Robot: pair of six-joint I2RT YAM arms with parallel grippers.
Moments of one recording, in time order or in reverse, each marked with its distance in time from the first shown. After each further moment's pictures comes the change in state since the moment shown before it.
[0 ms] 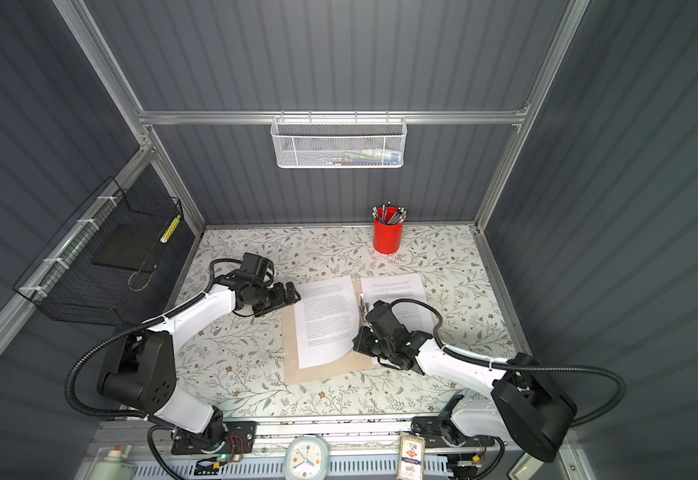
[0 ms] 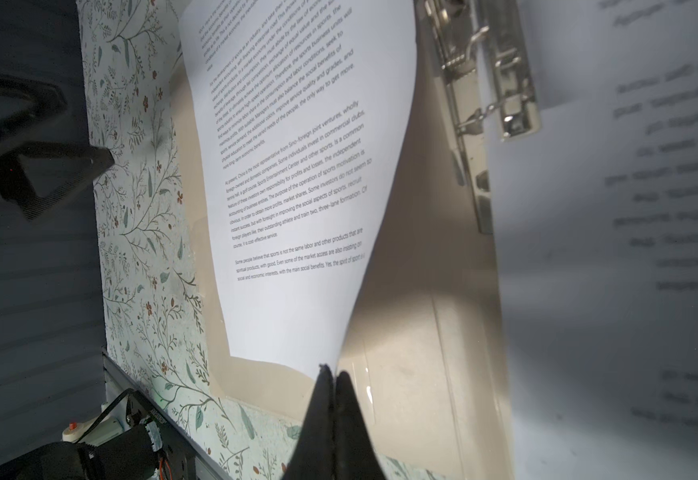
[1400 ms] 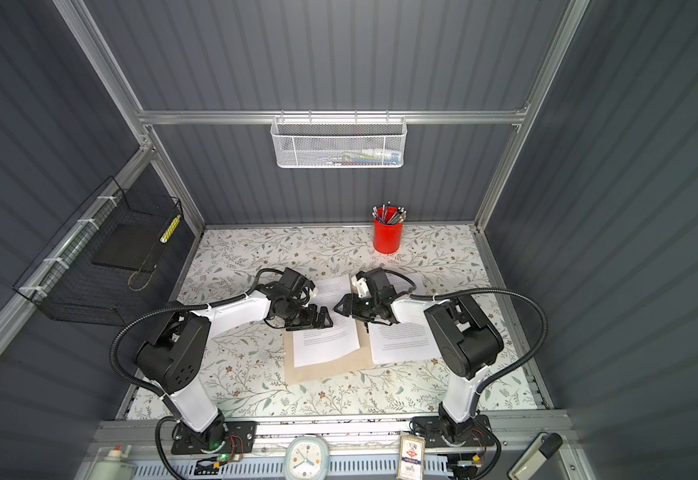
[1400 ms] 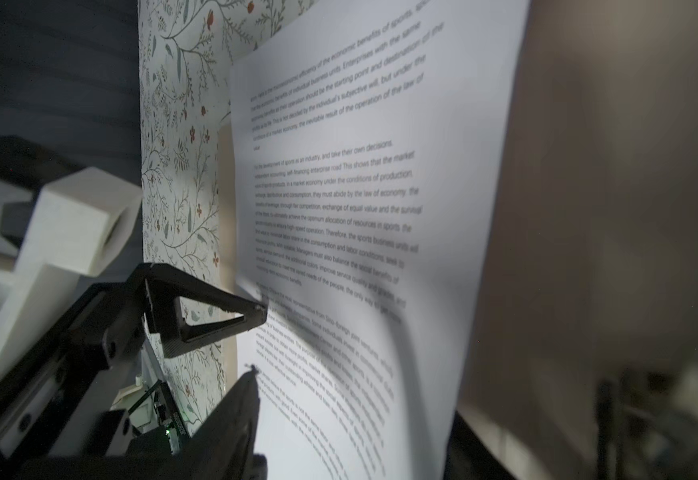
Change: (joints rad) left arm -0.194 0.187 -0.021 0.079 0.140 0.092; right arm -0.261 0.554 0.385 0.142 -0.409 -0.308
